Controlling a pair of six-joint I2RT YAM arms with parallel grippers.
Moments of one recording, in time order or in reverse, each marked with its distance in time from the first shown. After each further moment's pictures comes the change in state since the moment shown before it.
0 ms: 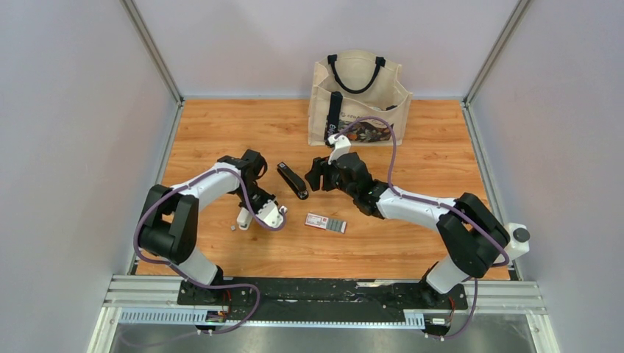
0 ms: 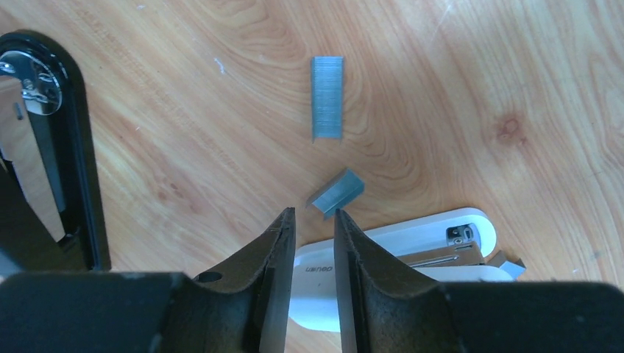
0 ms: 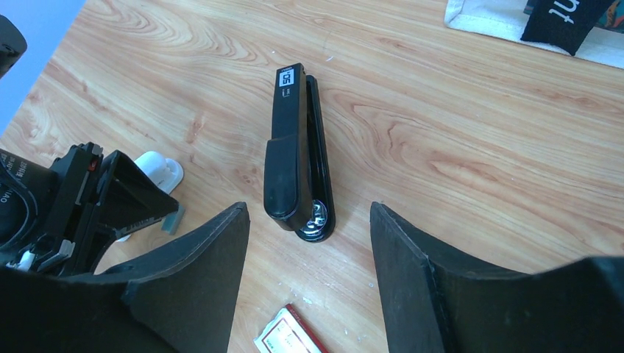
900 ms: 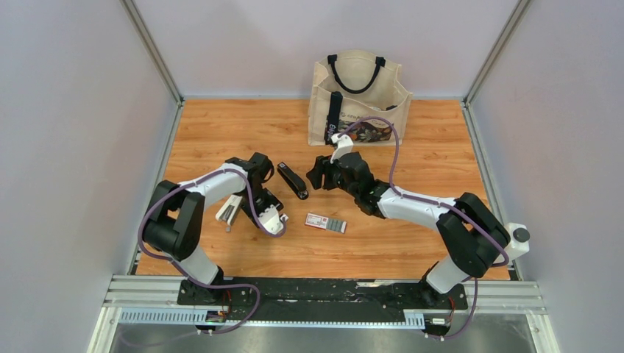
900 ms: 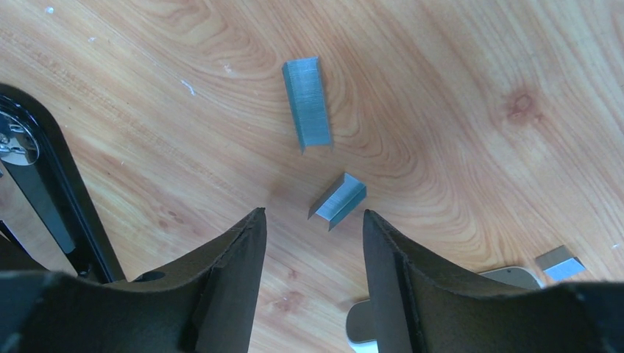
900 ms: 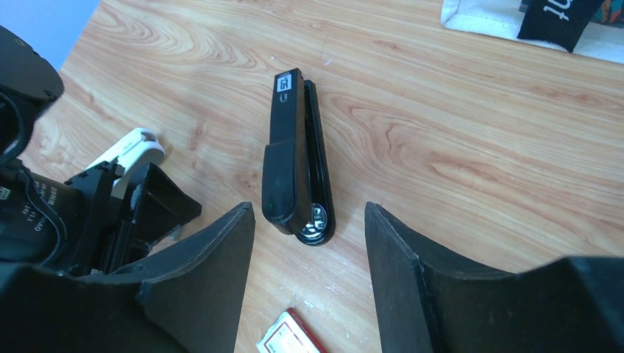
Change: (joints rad) left arm -0.056 0.038 0.005 0.008 -0.092 0.097; right arm -0.013 0.000 -0.009 0.028 -0.014 0.030
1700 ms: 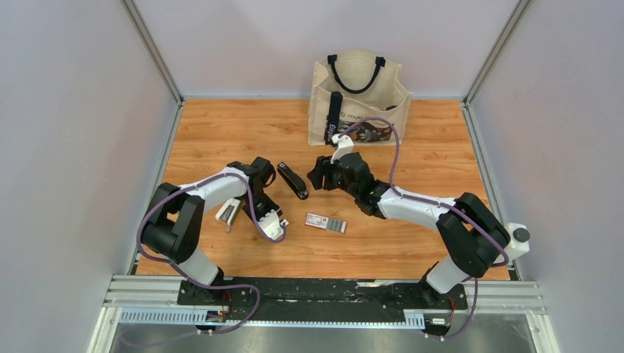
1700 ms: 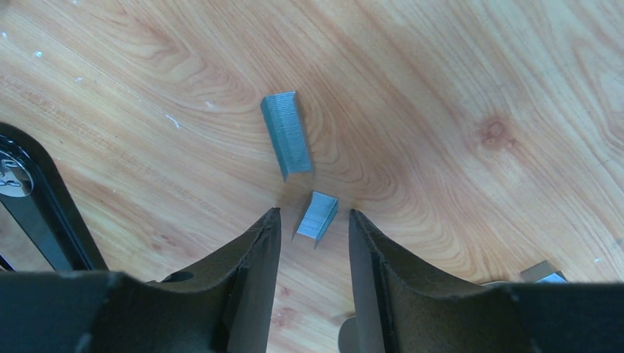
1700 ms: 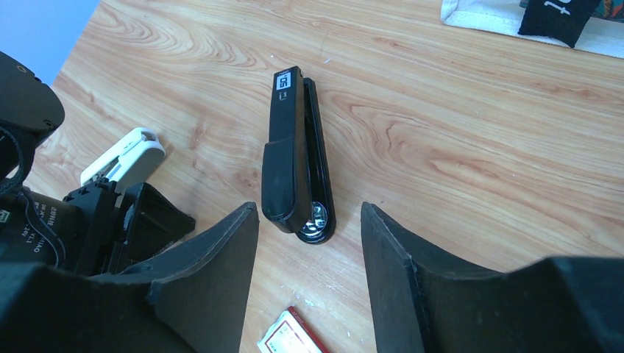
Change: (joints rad) left arm -0.031 -0.020 -0.040 0.018 -0.006 -0.002; right arm -0.002 0.000 -0.010 0.002 -0.001 0.008
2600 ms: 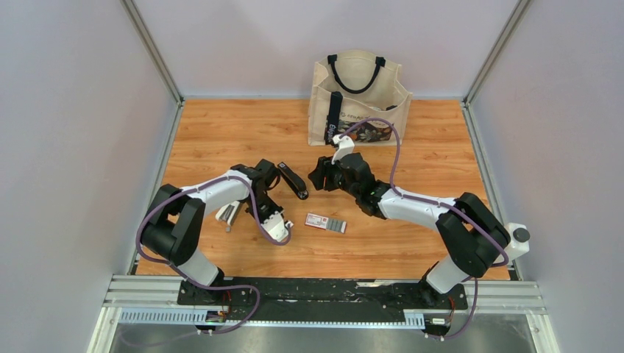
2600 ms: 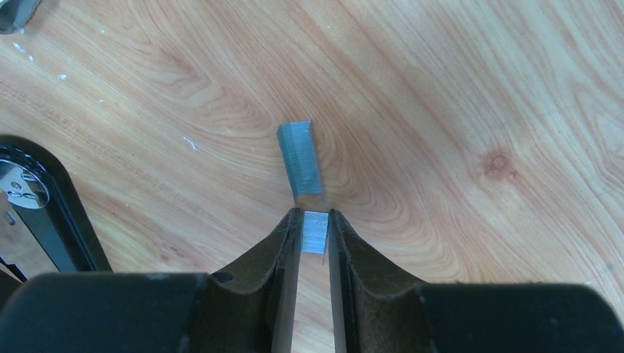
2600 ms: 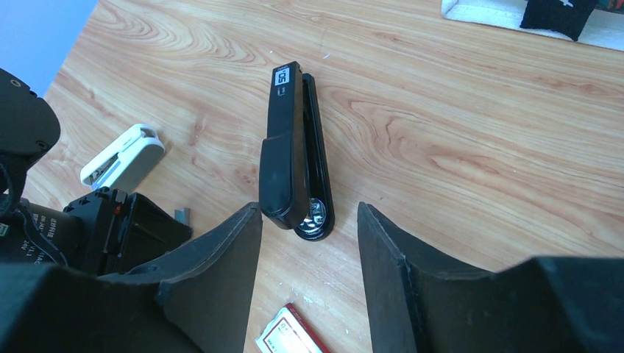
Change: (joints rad) left arm -0.045 -0.012 -0.017 0.025 0.001 -0.077; right arm -0.008 0.000 -0.011 0.006 -0.013 0.004
